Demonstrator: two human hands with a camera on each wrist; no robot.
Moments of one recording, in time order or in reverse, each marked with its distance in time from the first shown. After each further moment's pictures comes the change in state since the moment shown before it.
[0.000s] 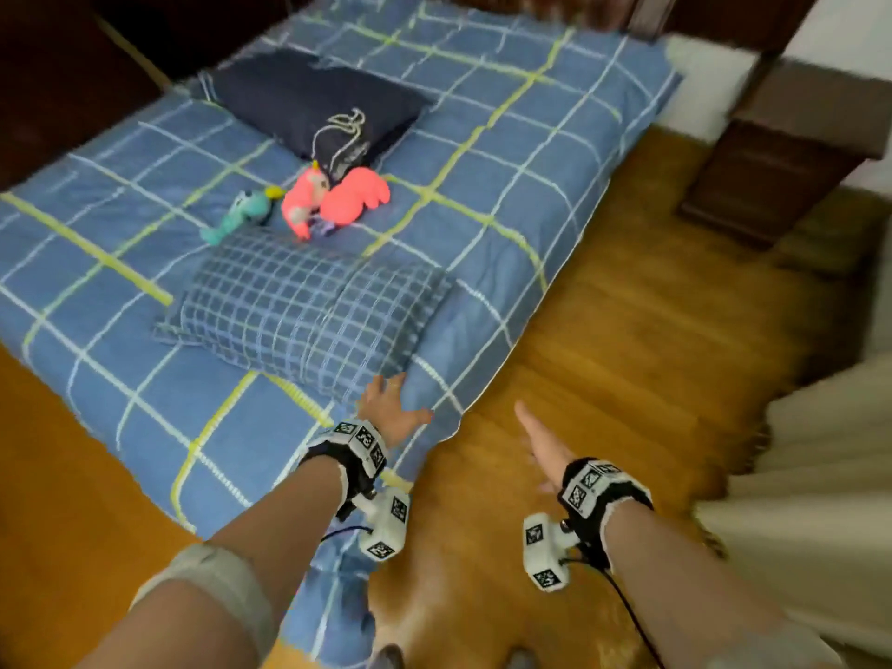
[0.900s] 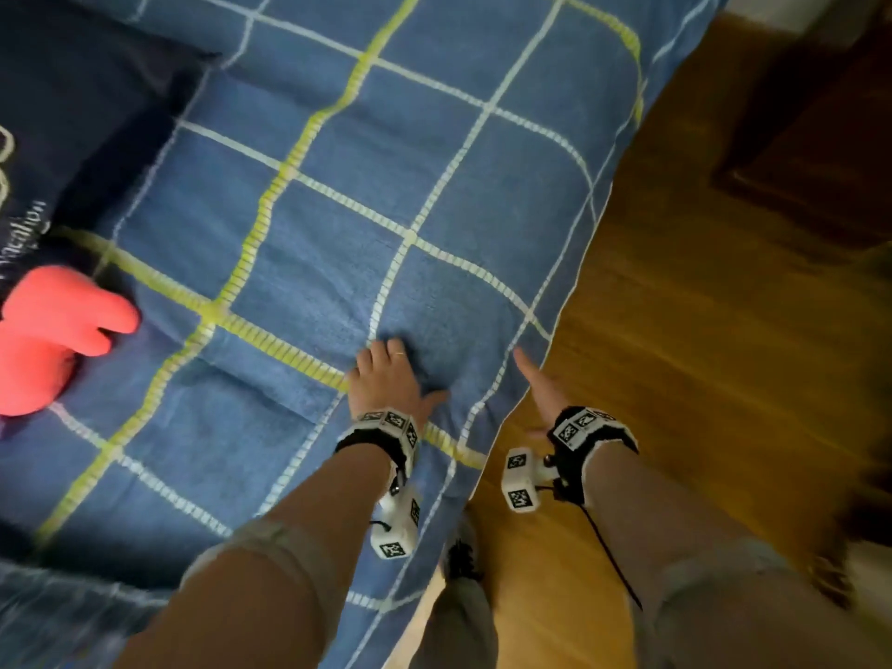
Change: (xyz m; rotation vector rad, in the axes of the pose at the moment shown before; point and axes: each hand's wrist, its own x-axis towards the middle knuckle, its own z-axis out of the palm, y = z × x) left_hand 0.628 0.327 0.061 0.604 0.156 -0.019; right_hand 0.609 -0.256 -0.317 0.271 0.076 0.268
